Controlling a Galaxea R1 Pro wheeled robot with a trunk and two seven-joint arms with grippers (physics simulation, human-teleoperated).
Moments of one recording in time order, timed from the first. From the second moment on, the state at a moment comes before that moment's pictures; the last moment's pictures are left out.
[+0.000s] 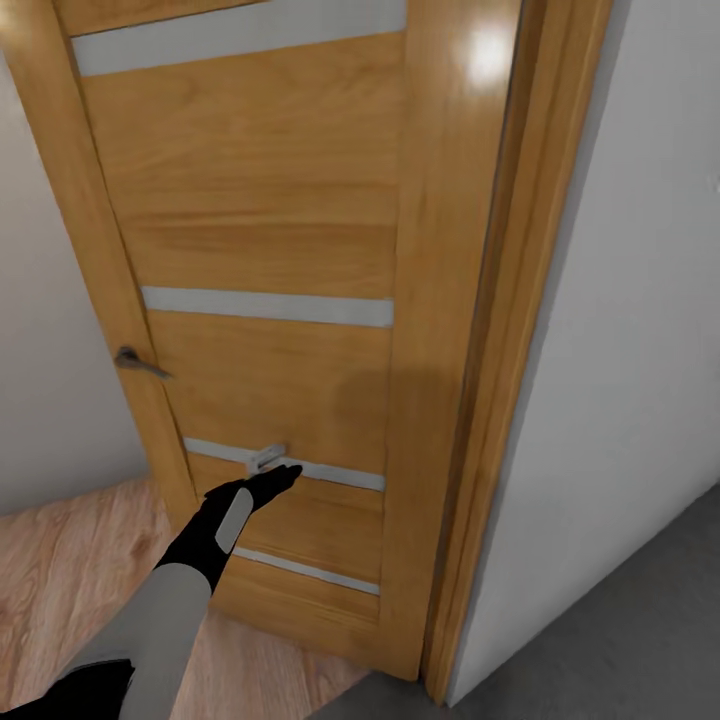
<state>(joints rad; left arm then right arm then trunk) -0.80 -0.09 0.15 -0.65 0.33 0.41 0.00 -0.11 0.00 0.02 -0.06 0.10 -0.17 0.00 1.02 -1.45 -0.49</state>
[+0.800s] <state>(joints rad) -0.80 -0.08 0.15 -0.65 0.34 0.40 0.00 -0.10 0.00 0.02 -0.06 0.10 -0.17 0.00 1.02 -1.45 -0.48</state>
